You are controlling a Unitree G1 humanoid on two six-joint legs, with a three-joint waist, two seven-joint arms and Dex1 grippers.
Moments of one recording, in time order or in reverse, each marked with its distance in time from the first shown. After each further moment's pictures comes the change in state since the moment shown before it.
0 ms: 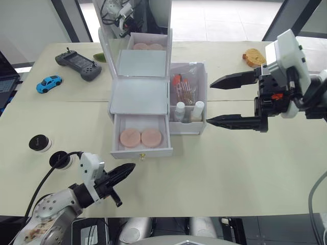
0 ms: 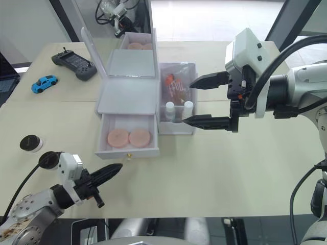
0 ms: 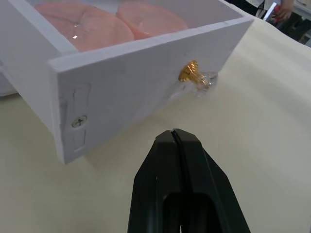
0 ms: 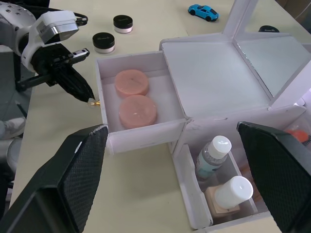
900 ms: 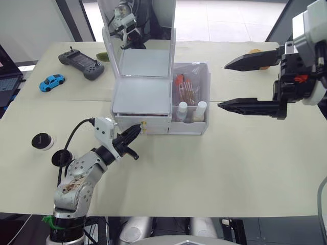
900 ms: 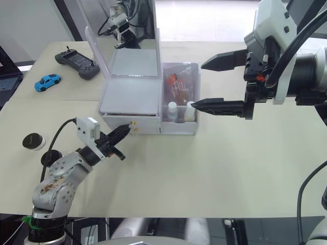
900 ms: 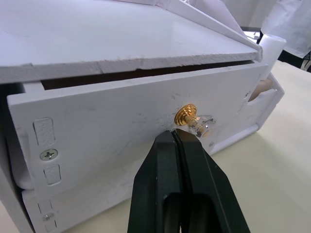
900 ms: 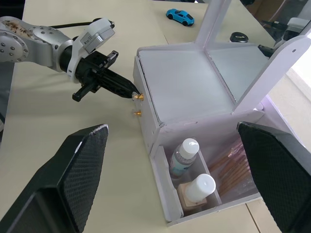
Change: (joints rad) left arm -0.442 -0.107 -0.124 0.319 0.076 -0.072 0.175; right arm -0.110 -0.071 -0.028 0.051 0.003 0.050 0.000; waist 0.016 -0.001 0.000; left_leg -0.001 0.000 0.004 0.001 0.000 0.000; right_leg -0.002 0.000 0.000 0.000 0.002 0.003
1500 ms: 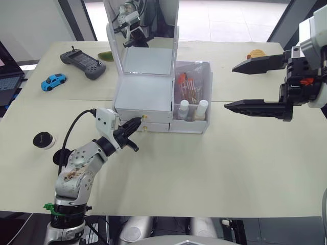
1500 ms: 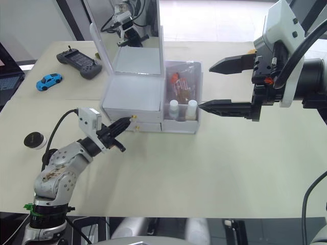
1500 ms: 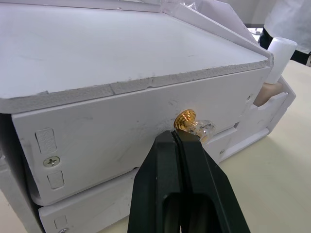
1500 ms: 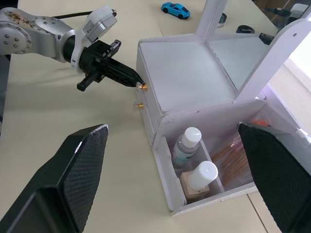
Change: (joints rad) left arm -0.055 0.065 0.018 0.040 -0.048 0.026 -0.057; right arm 0.089 -0.015 -0.054 0.001 0.008 -0.009 0.006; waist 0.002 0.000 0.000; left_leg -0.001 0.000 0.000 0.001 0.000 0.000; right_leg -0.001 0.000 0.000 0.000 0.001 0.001
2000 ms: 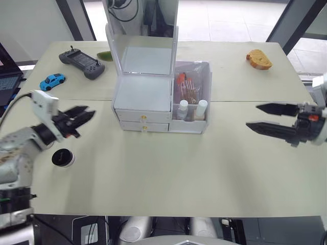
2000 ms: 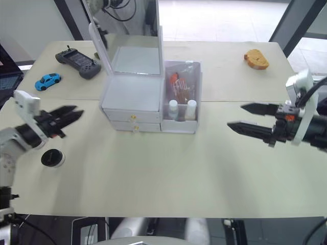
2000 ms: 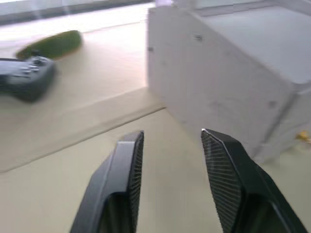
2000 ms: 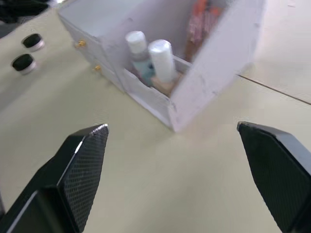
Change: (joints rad) left arm -0.209 0.455 0.243 0.628 0.030 -0.192 -0.335; right arm 0.707 0.169 -0.465 0.104 -0.051 -0.032 -0.049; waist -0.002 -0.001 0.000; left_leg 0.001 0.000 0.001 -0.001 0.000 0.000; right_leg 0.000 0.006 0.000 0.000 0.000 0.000
